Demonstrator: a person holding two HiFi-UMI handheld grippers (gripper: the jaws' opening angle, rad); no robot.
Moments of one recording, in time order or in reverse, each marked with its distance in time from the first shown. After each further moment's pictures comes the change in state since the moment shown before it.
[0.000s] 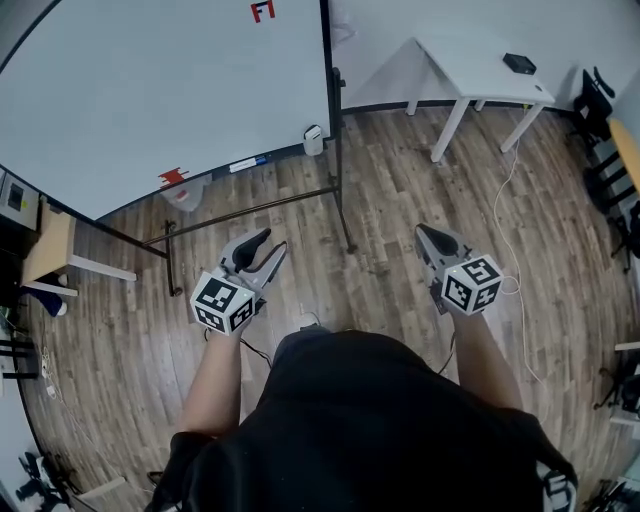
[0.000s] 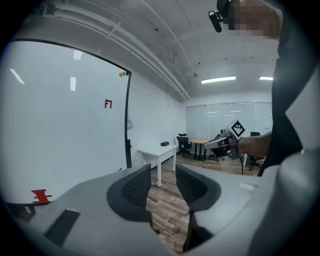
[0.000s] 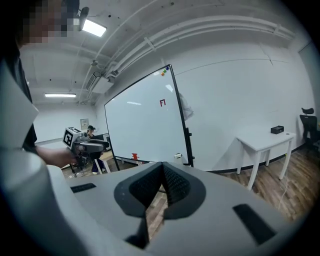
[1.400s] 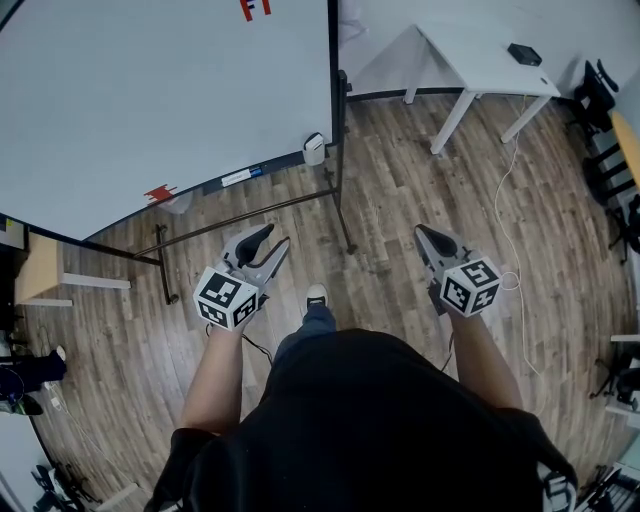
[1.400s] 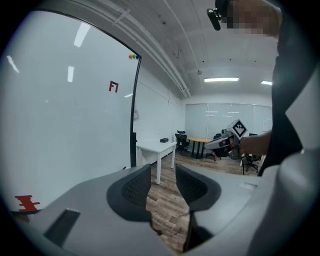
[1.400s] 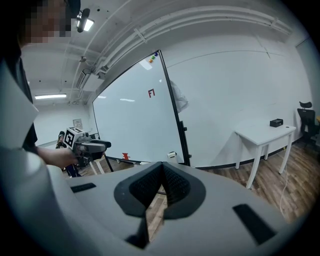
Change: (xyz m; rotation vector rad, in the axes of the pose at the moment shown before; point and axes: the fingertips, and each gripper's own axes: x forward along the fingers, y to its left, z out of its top) left arm 0.079 0.103 -0.016 -0.038 0.044 -0.061; right arm 0.104 -0.044 0.003 0.056 0.049 -0.046
